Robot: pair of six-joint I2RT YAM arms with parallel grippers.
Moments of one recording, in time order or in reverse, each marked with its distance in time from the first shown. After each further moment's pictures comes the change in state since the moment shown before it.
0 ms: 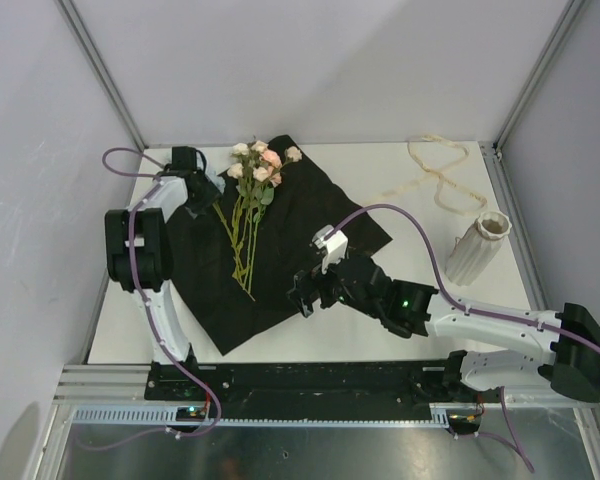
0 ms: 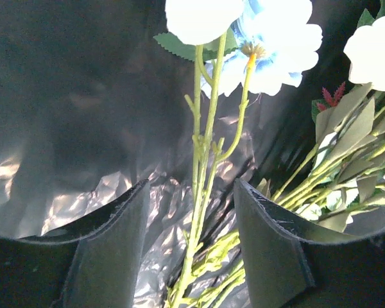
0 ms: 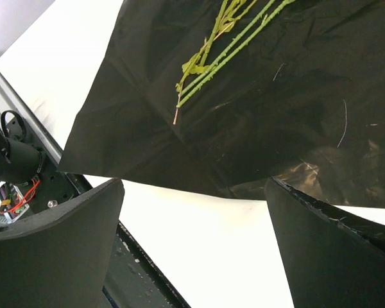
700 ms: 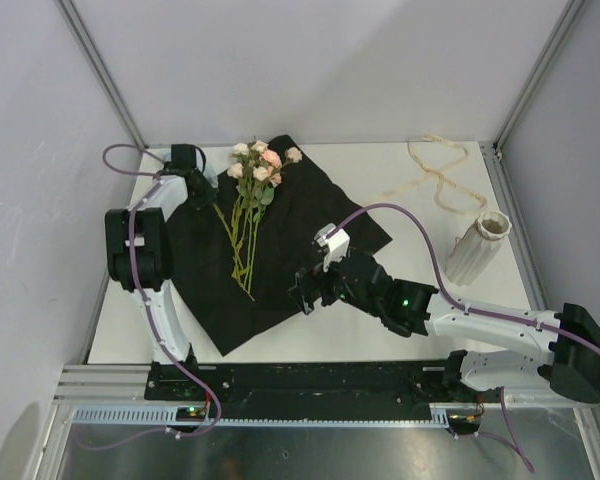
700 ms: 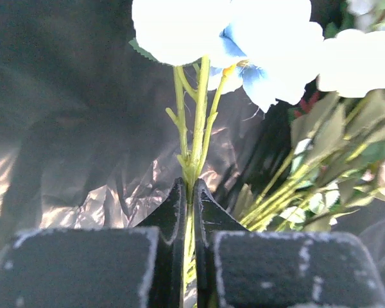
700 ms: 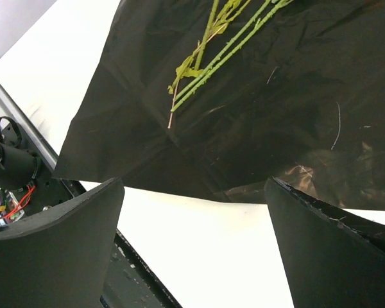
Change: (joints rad) left arm 0.000 0.036 0.020 0.048 0.034 0.021; right arm -0.025 -0.001 -0.016 0.028 -0.010 -0.006
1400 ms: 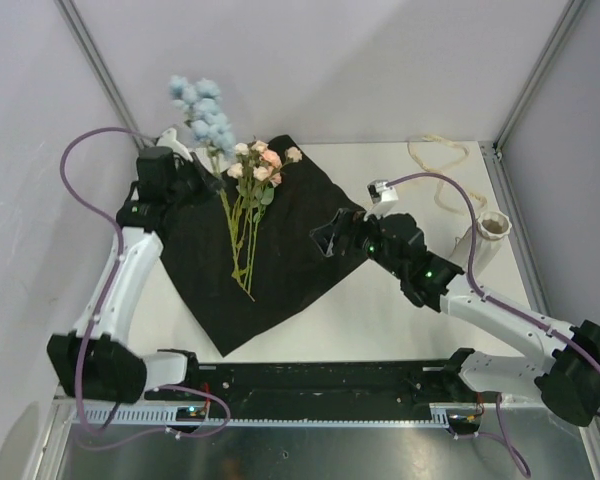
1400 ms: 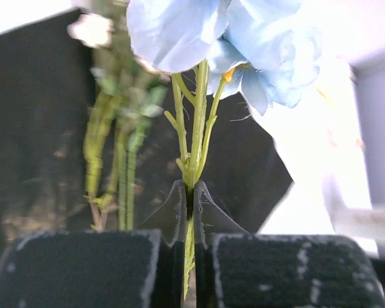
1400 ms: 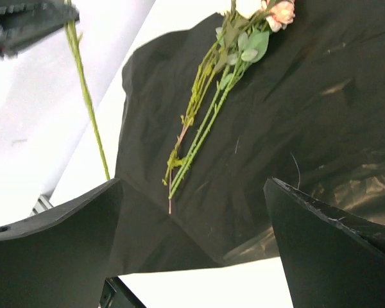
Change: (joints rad) left arm -0.094 -0.728 -0.258 0.008 0.155 0.153; right arm -0.311 -0.051 0.006 0.115 -0.113 0.234
